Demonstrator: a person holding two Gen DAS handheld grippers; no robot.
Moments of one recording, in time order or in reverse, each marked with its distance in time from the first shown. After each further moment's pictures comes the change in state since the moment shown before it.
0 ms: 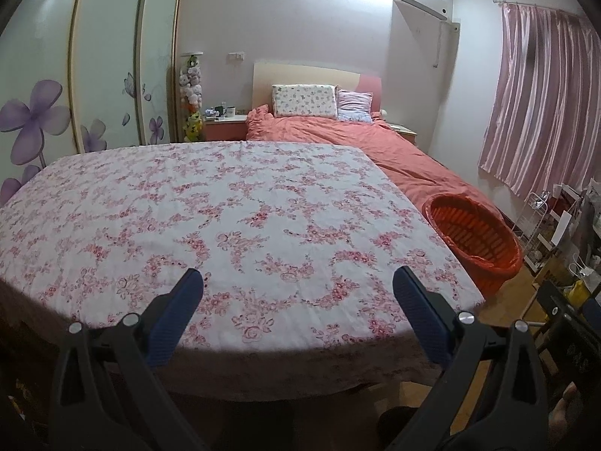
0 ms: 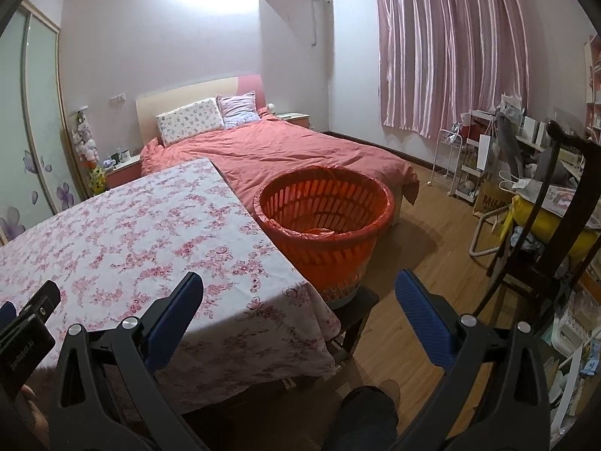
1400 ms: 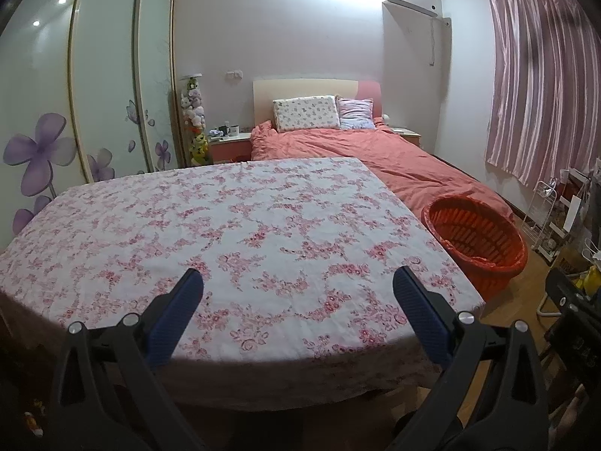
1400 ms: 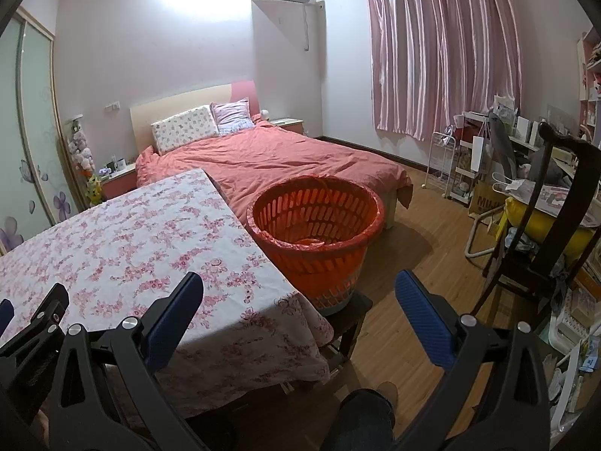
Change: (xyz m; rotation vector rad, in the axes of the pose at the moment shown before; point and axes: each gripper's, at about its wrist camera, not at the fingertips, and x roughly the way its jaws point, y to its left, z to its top) left arm -0.013 -0.030 0.009 0.078 -0.052 0.061; right arm -0.006 -0.004 0.007 0.016 -0.029 -0.022
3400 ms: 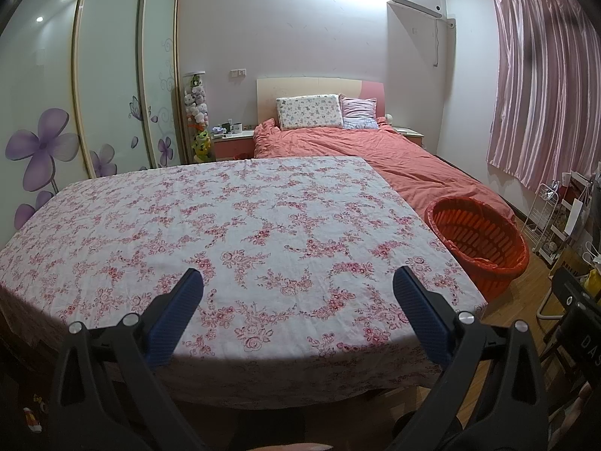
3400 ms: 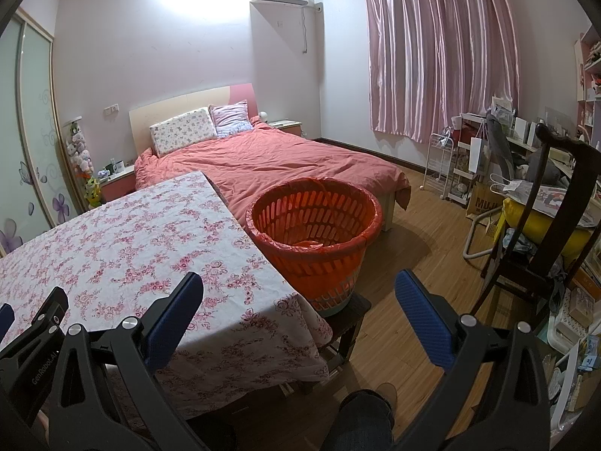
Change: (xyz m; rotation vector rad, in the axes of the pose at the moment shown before) left arm 0.001 0.006 0.001 -0.011 0.007 0.005; right arm -0.002 0.000 0.002 -0.002 -0.002 0.000
